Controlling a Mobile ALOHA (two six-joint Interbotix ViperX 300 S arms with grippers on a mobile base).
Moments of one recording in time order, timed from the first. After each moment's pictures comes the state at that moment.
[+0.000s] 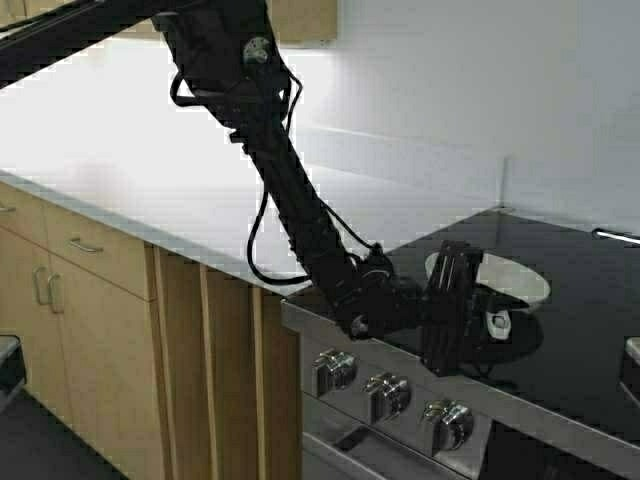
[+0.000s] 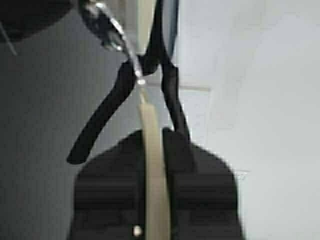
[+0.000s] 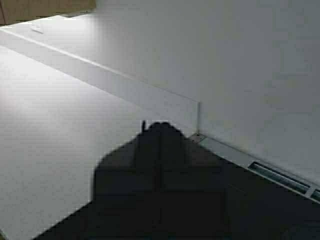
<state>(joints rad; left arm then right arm) -0.81 1.18 -0.12 0.37 -0.97 -1.74 0.00 -0.96 1.21 0.00 -0.28 0.03</state>
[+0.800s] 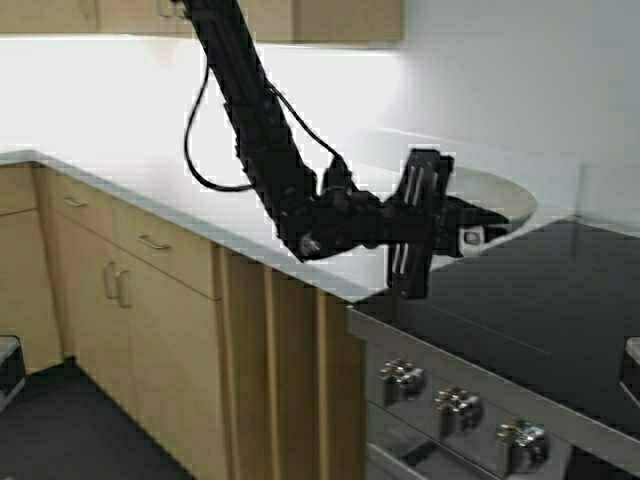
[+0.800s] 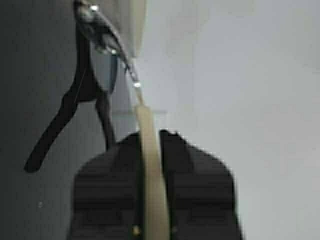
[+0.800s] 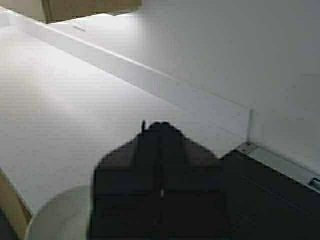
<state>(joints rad) -0.82 0.74 0.42 0.29 -1.14 -1.58 0.00 -0.96 1.21 0.00 -0.28 0.03</state>
